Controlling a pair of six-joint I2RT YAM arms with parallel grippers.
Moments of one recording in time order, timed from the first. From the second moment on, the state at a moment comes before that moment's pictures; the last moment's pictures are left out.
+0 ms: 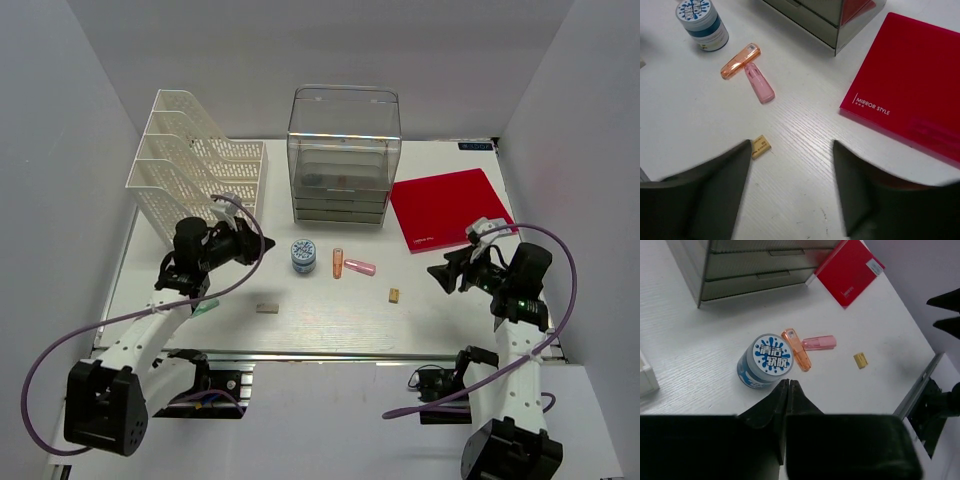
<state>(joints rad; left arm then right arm) -0.21 0.98 0.55 0.15 0.58 -0.34 -0.31 0.67 0.50 -0.38 -0.99 -0.43</state>
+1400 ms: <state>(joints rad) -0.64 1.92 0.89 1.11 -0.20 -1.06 -0.25 0.71 0.50 -0.27 -0.79 -0.22</state>
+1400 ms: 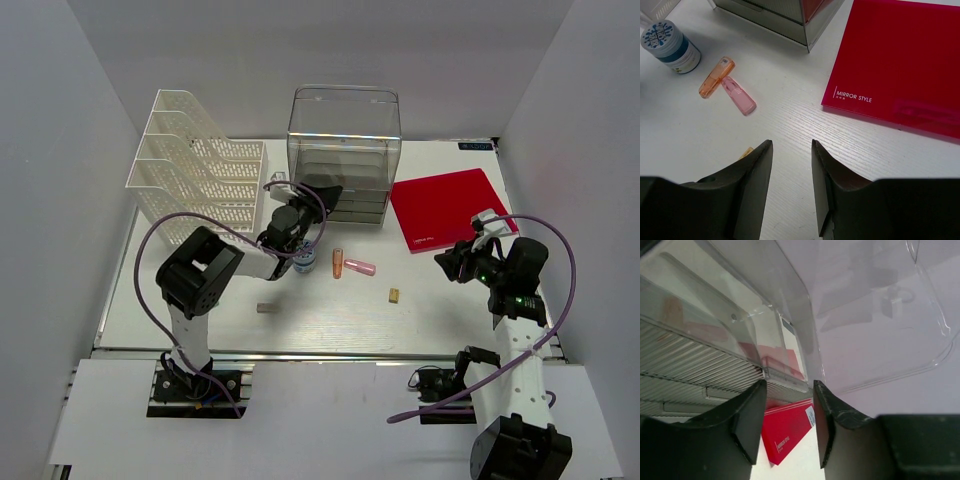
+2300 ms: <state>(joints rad) -0.66 1.98 0.92 1.14 -0.30 -1.25 -0.23 0.71 0.50 -0.27 -0.77 -0.23</state>
